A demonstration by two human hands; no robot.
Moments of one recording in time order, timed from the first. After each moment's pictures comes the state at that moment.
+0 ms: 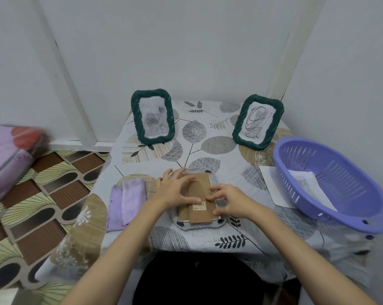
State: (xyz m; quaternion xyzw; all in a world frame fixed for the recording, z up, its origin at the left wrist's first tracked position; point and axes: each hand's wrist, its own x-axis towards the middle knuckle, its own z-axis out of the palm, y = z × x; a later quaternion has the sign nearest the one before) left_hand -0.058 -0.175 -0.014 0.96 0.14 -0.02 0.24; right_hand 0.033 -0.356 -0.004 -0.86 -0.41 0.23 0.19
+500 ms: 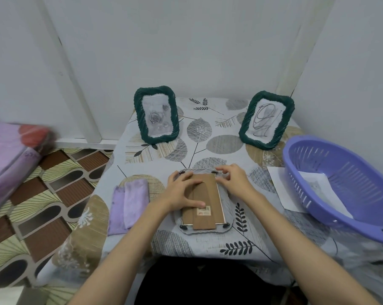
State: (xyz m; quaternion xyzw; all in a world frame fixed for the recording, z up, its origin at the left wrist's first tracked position) left_hand -0.047 -0.166 -0.029 0.94 0.11 -0.04 0.31; right_hand 0.075 -0.320 -0.012 -0.89 -0.30 0.10 0.33
